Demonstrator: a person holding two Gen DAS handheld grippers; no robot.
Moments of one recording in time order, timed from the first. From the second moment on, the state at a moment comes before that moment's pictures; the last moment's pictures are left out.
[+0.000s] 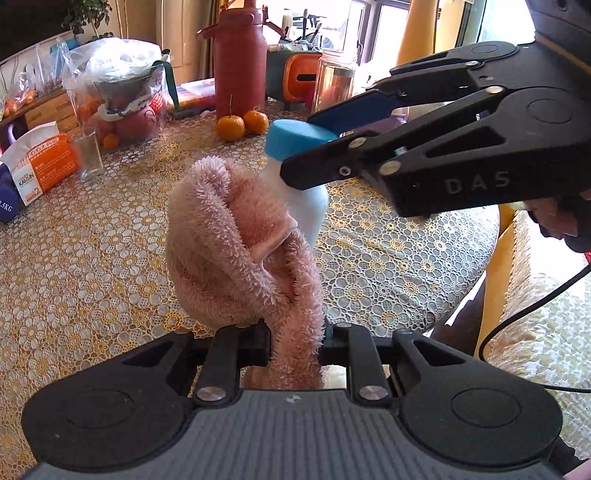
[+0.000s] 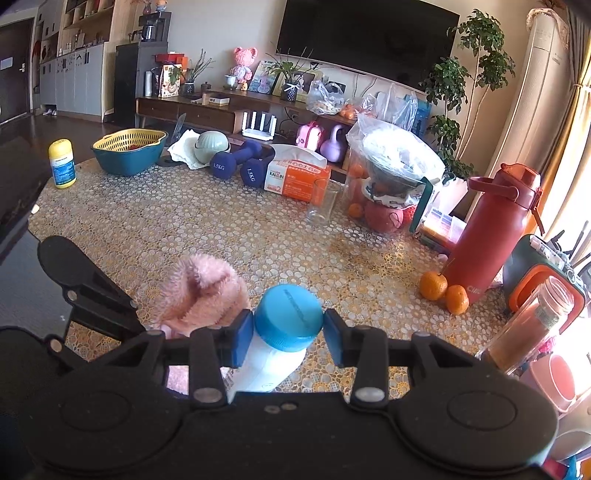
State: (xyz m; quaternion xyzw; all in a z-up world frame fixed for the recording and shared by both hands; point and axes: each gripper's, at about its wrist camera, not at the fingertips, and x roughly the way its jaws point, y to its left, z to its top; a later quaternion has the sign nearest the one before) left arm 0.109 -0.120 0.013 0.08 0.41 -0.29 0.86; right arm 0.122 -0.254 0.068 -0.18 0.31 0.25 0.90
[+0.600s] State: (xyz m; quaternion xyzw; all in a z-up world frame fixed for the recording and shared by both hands) left arm 0.155 -0.110 -0.022 0.11 0.45 -0.28 0.84; right arm 0.113 -0.274 0.065 -0.18 0.29 0.28 0.90
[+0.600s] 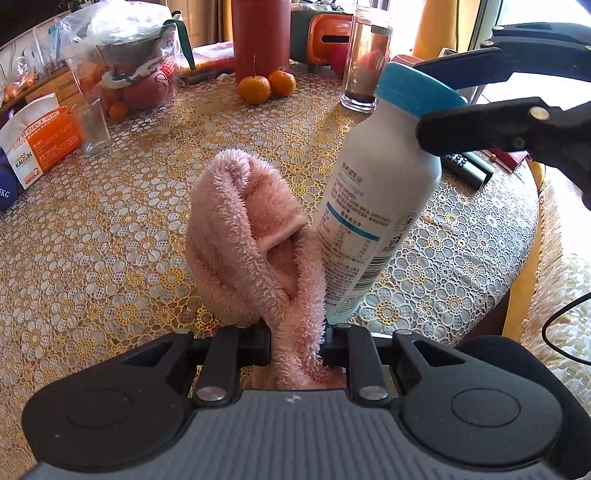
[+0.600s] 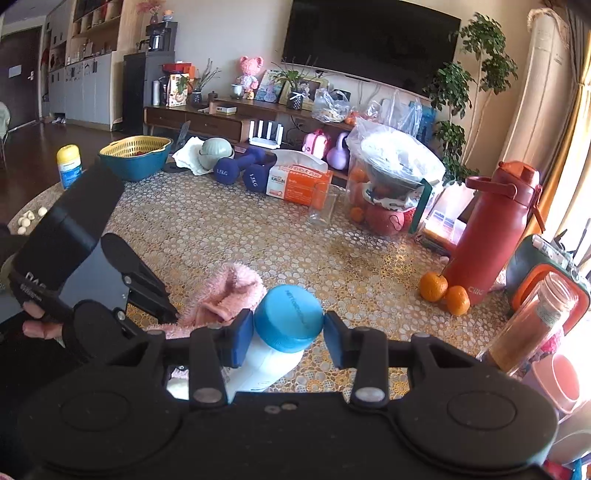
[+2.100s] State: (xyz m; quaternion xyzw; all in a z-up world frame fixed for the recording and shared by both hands) left arm 0.118 -0.110 0.031 0.18 0.38 -0.36 0.83; right arm 0.057 -0.251 0.057 -0.35 0.20 0.35 0.85
